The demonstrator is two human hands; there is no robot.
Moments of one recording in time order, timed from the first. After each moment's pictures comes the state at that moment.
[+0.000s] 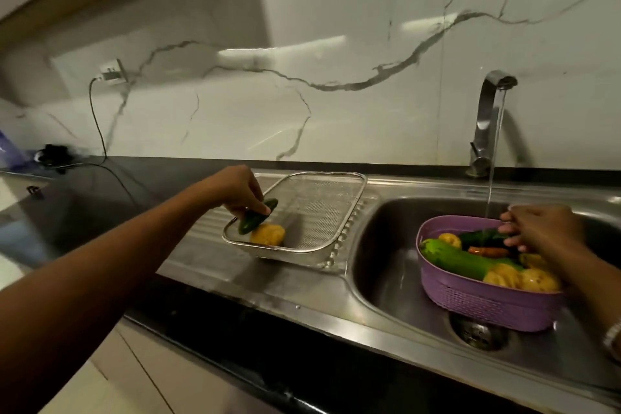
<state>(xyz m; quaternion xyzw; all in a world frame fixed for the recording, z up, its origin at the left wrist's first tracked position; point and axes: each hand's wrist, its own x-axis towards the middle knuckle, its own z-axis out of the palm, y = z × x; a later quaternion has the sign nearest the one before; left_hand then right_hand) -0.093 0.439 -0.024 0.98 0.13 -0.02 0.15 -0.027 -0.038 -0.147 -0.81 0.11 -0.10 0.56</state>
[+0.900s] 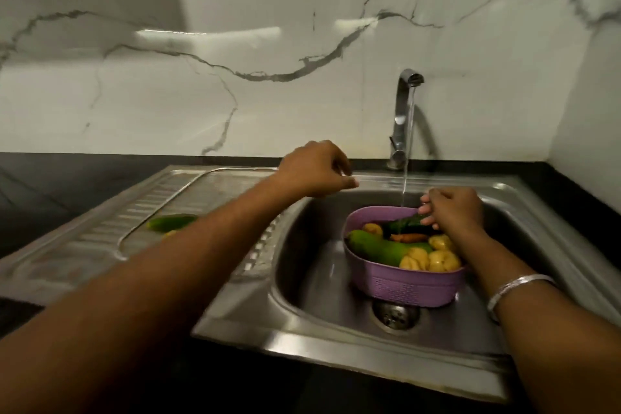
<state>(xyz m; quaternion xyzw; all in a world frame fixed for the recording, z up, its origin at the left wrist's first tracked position) -0.055 0.205 -0.033 0.97 -0.17 0.09 0.17 -0.012 -0.044 -0.150 -0.79 0.13 -0.16 0.58</state>
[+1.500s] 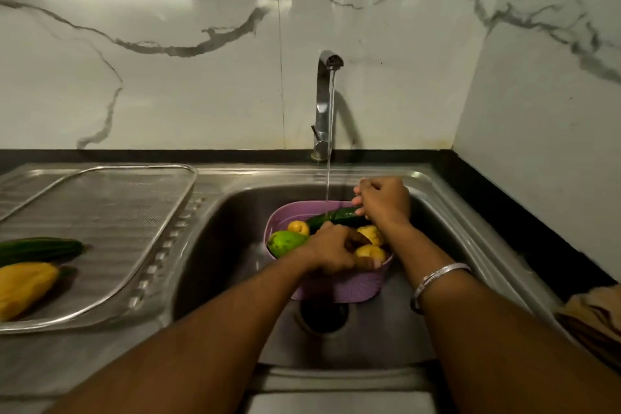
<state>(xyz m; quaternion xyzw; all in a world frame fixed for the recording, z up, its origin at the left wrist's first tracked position) 0.001 0.074 -0.203 0.91 -0.32 -0.11 0.25 0.000 -0.059 -0.156 -0.81 0.15 -0.21 0.52</state>
